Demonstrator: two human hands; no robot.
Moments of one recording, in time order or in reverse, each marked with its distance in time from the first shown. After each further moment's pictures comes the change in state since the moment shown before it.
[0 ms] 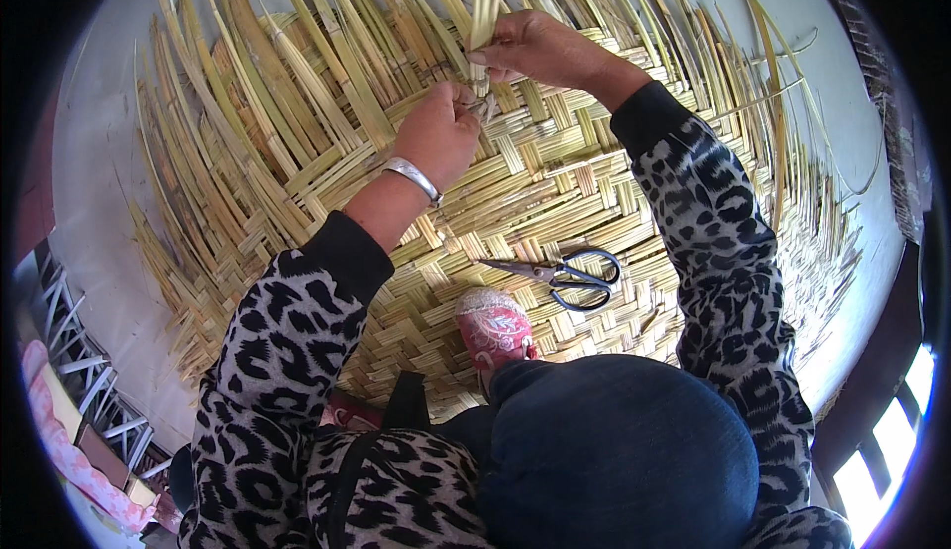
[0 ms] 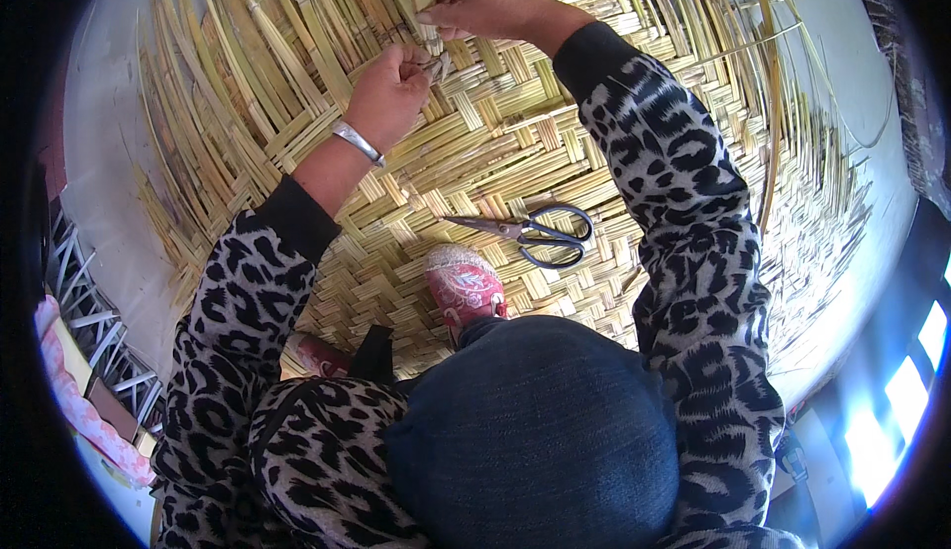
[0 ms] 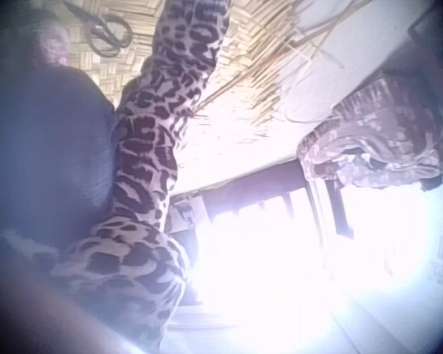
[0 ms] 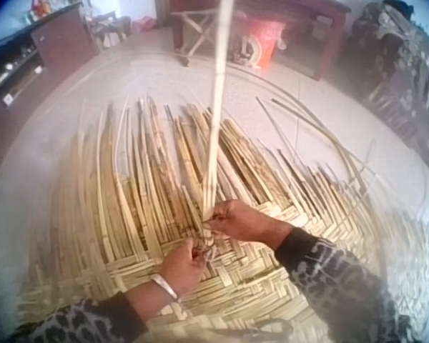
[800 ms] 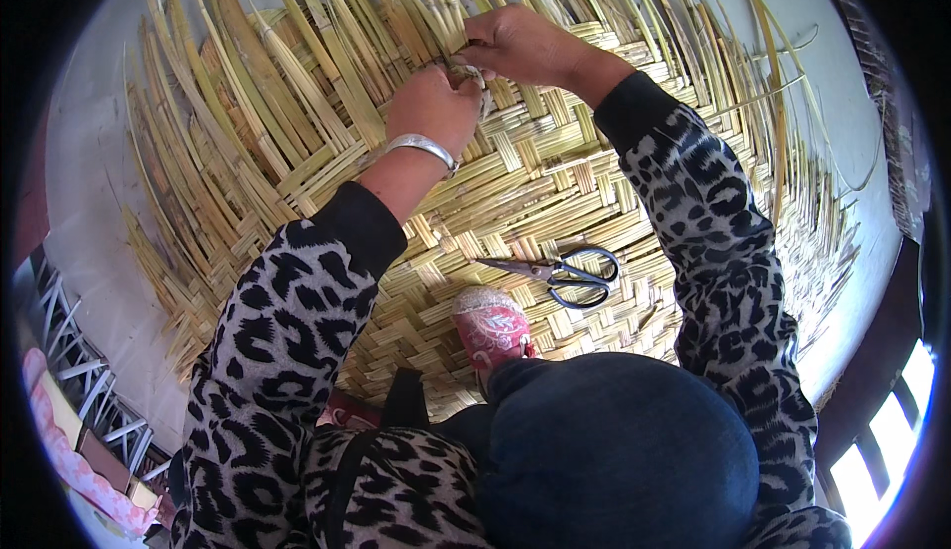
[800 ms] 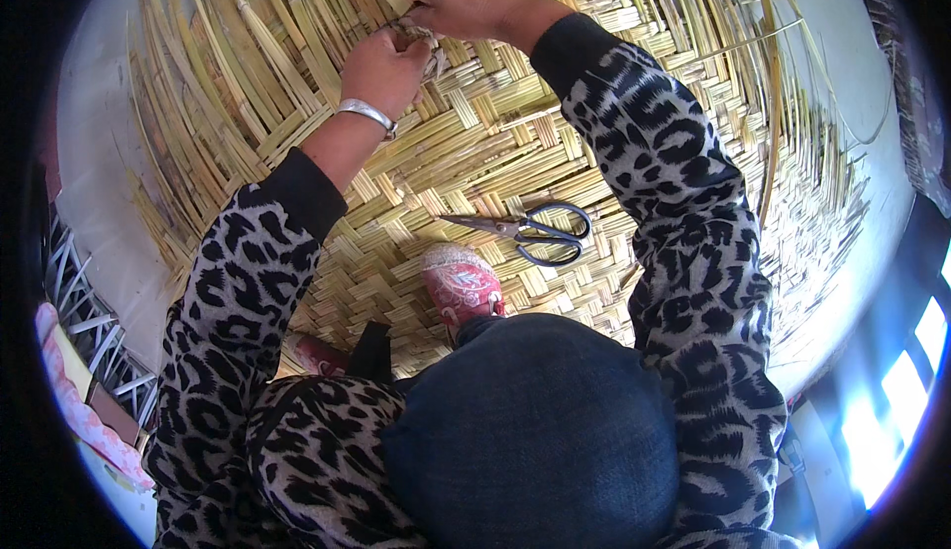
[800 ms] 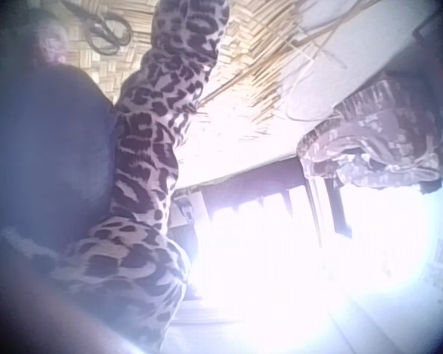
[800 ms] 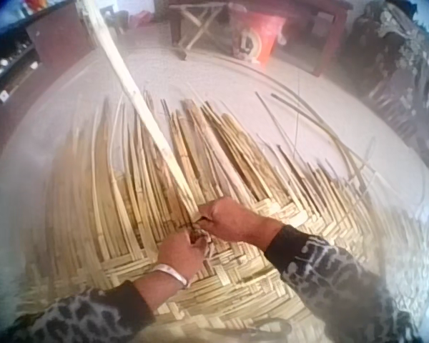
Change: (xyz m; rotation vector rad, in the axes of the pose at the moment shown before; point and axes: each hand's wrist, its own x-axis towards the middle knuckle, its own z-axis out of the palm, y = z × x) left_hand 0.026 0.010 0.005 0.188 0.137 -0.064; right_hand 0.012 -0.001 0.008 -0.288 0.032 -0.148
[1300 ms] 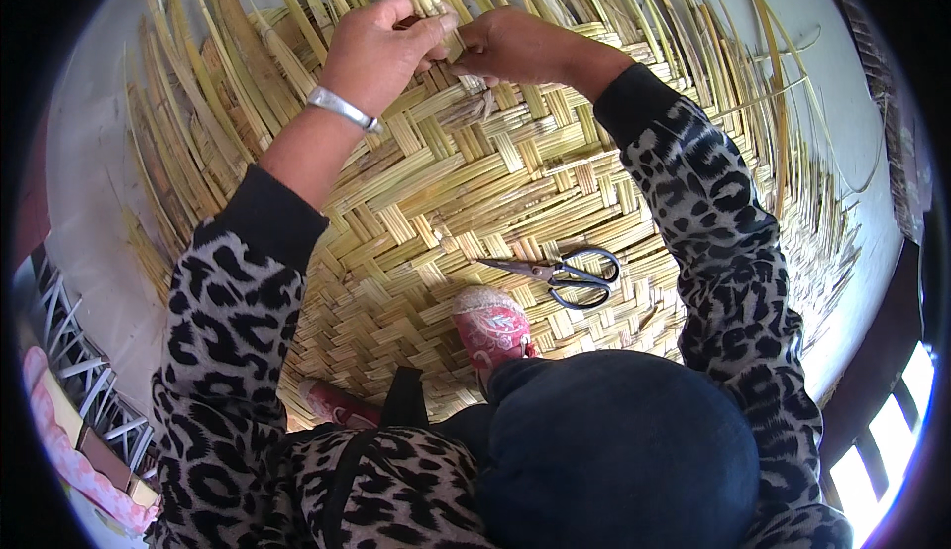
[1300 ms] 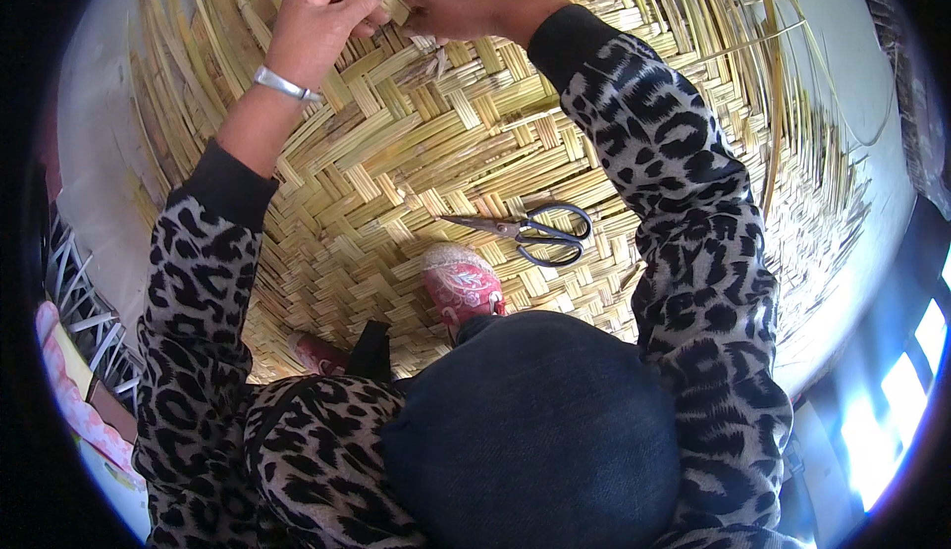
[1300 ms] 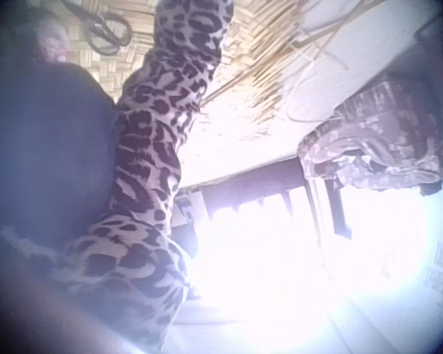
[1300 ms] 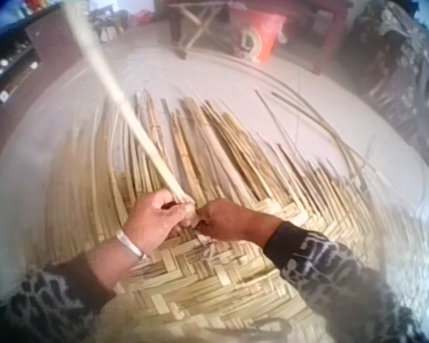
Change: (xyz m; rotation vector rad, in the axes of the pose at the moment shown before) left_hand 0.033 0.011 -0.076 -0.357 -0.138 0.200; right_hand 0.006 -0.009 -0.003 -0.137 -0.127 0.055
